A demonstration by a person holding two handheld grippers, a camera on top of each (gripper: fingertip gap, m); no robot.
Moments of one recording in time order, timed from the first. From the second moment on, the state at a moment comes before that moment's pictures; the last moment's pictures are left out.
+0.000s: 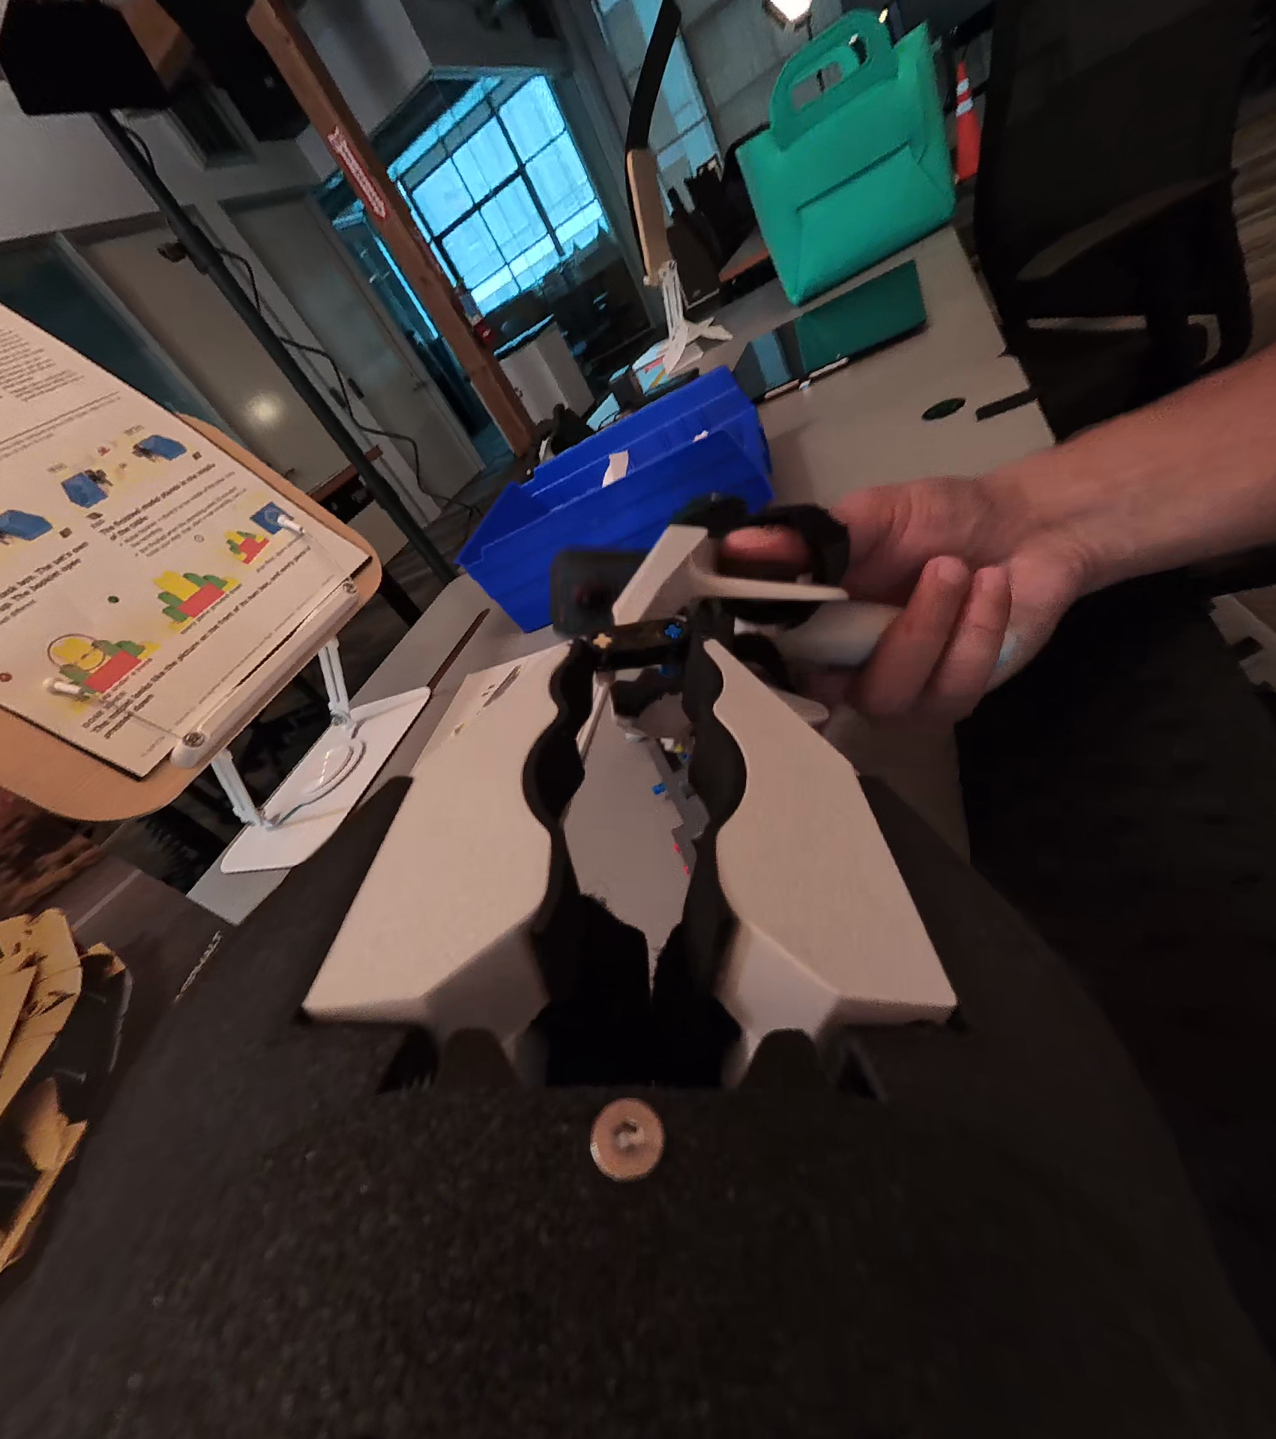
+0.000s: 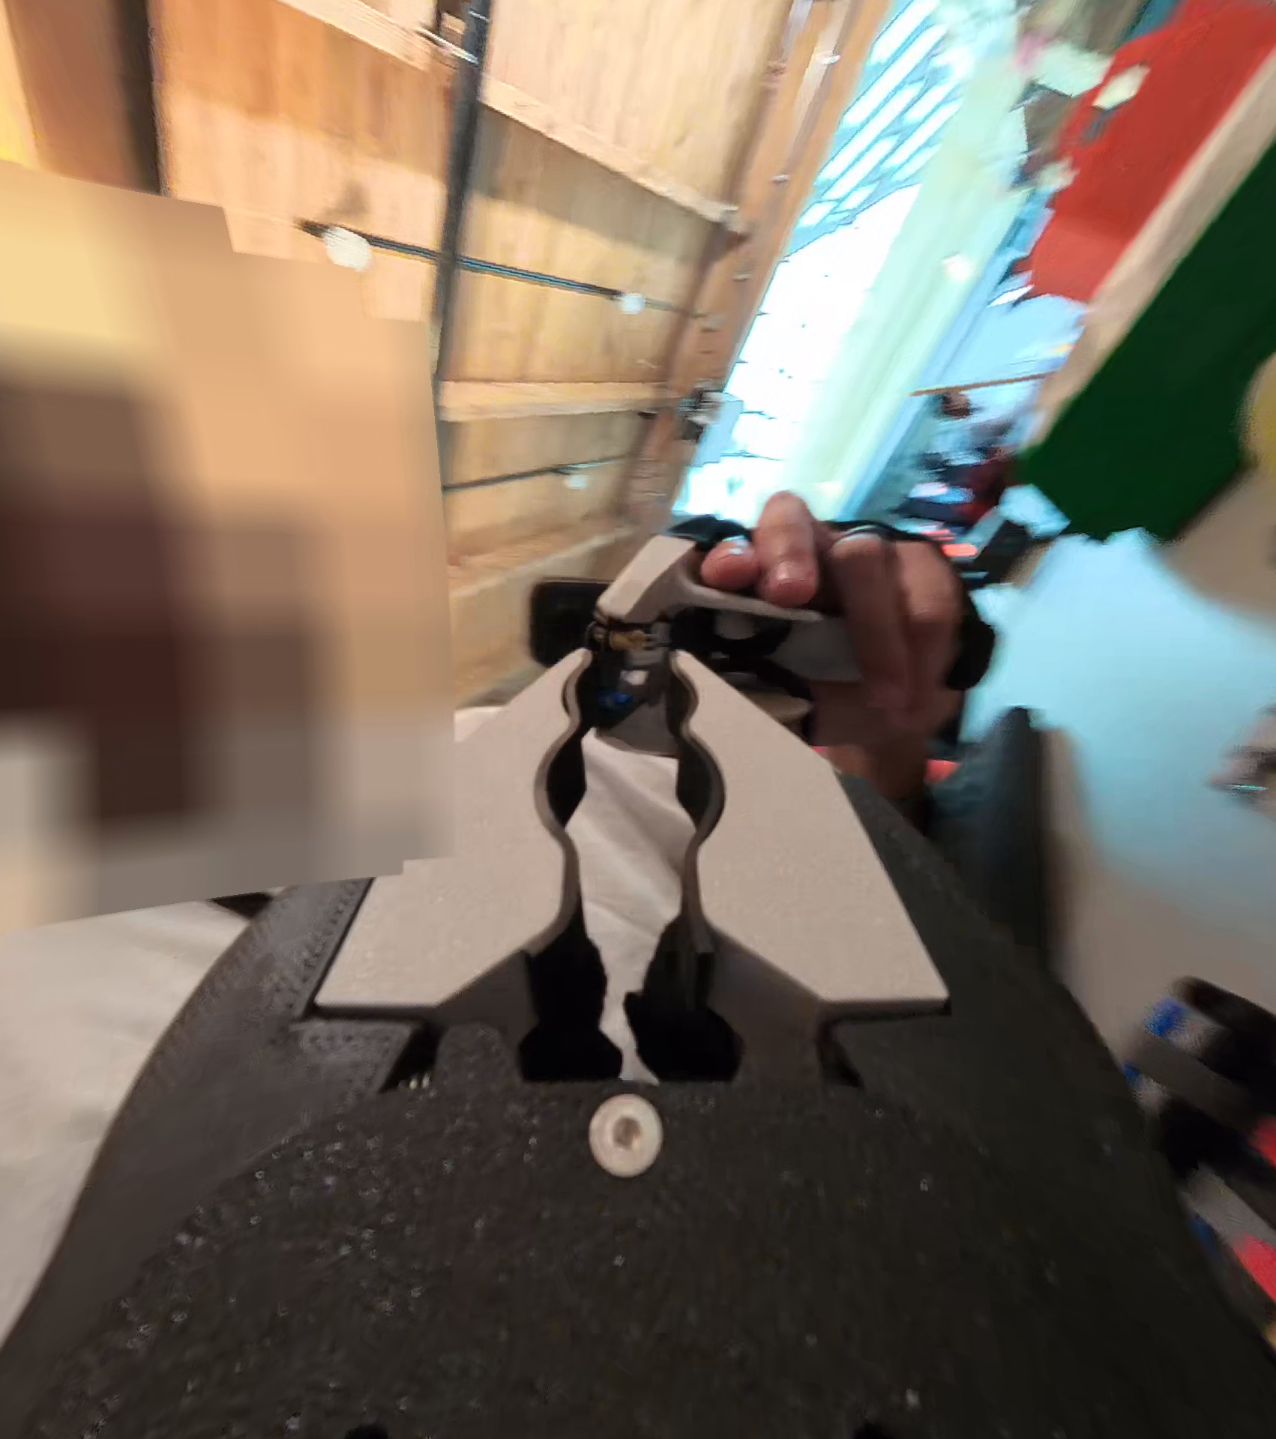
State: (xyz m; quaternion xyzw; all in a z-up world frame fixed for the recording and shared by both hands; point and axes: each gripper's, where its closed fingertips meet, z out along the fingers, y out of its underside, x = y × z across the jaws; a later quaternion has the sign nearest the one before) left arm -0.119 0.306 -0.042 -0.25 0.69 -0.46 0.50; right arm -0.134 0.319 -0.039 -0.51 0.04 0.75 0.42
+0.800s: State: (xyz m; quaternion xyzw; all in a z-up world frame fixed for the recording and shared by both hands) left arm -0.089 0.345 -0.108 -0.31 0.77 -0.11 0.55; right arm -0.102 0.342 -0.101 -0.86 -0.03 0.05 0.51
